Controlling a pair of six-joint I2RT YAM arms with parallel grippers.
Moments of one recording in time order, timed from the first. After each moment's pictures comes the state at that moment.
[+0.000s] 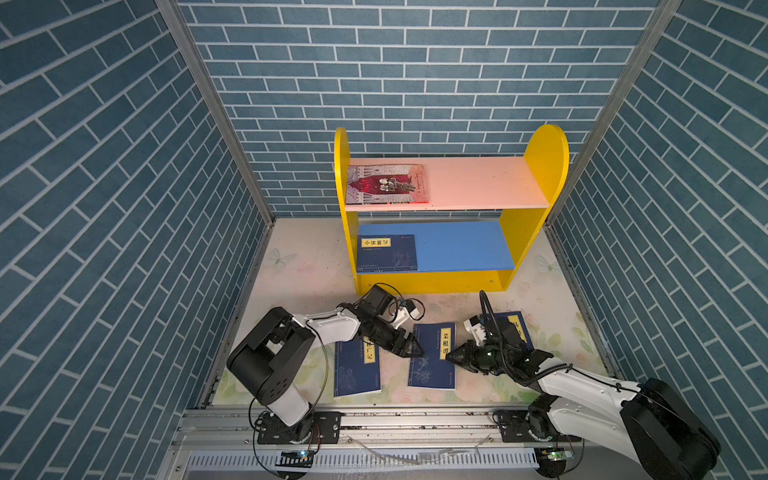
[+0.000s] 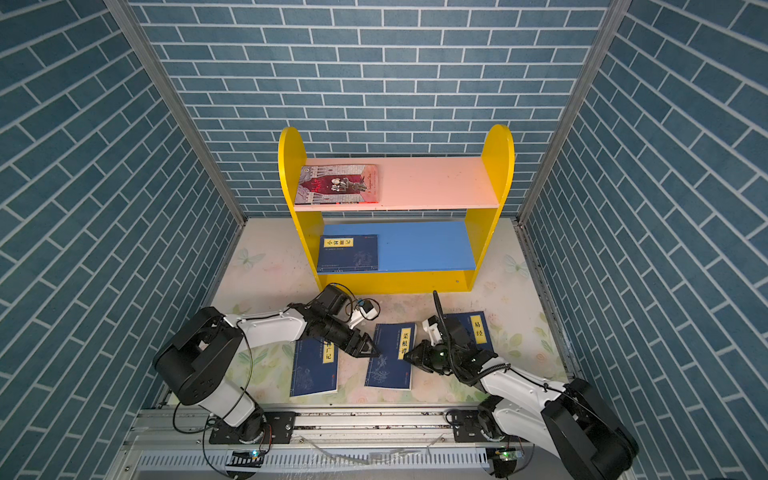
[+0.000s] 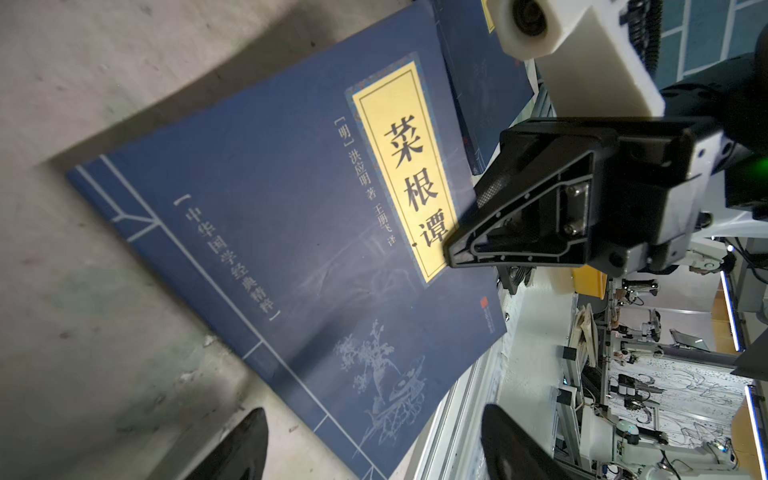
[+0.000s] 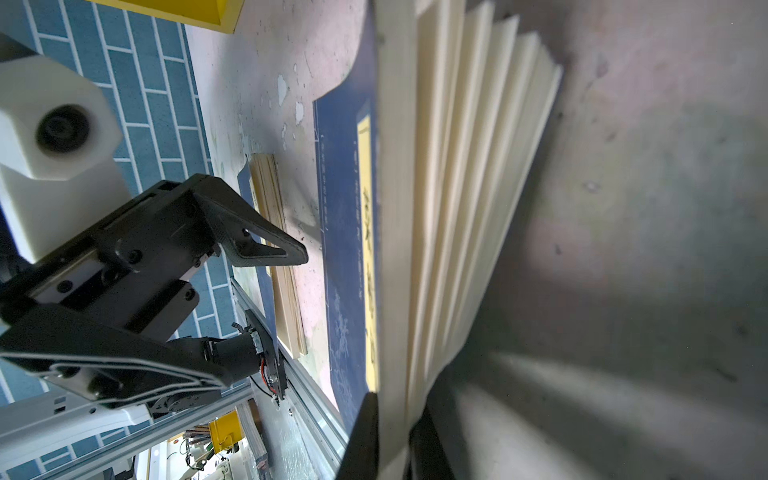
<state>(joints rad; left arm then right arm) -0.66 1.59 0.74 -0.23 0.83 -0.23 0.65 1.06 0.21 0.08 -0.57 0.97</state>
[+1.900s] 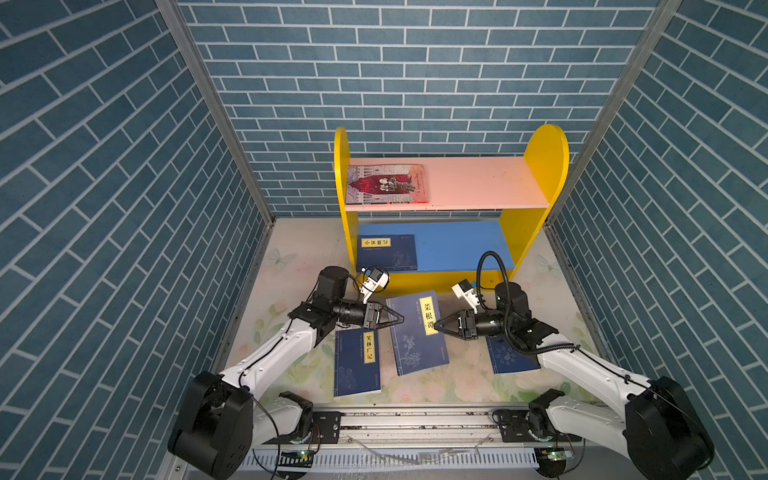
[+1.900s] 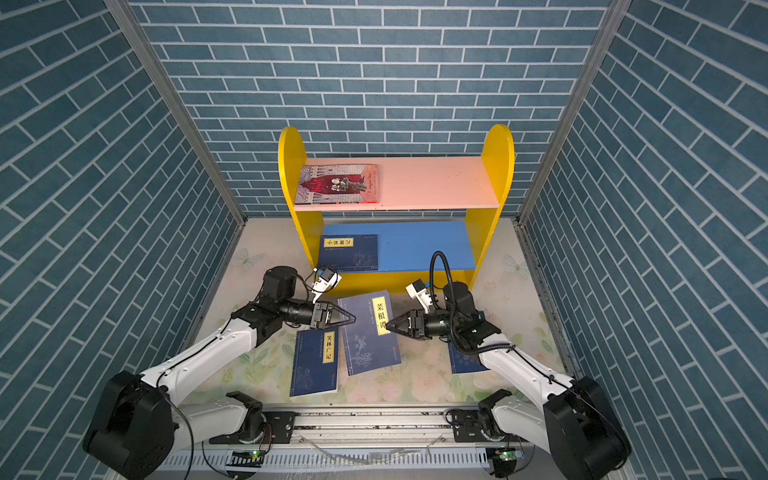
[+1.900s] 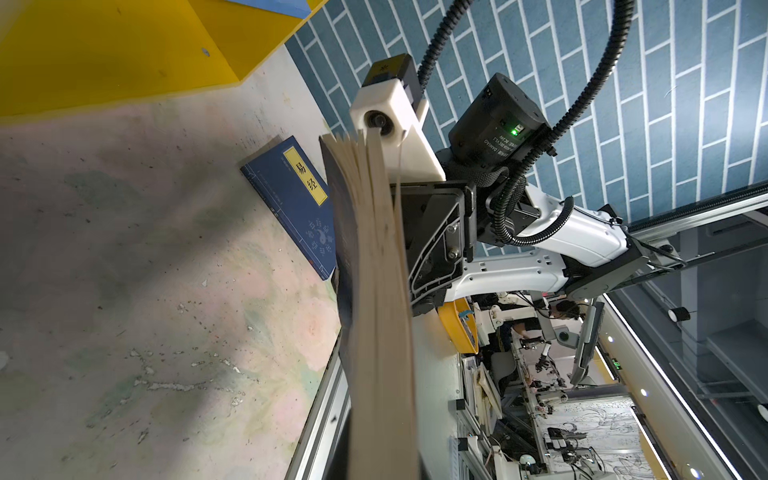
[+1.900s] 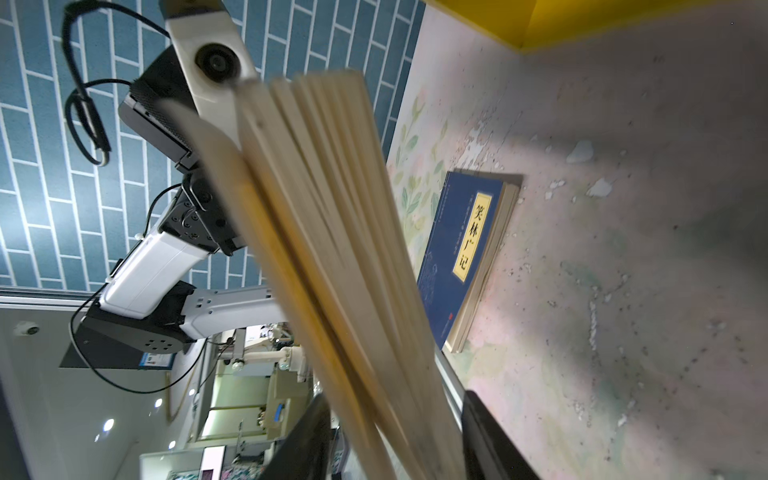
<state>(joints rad) -0.40 1.19 0.69 -0.10 1.15 -0.47 0.51 1.06 0.50 0.10 -0.95 0.83</state>
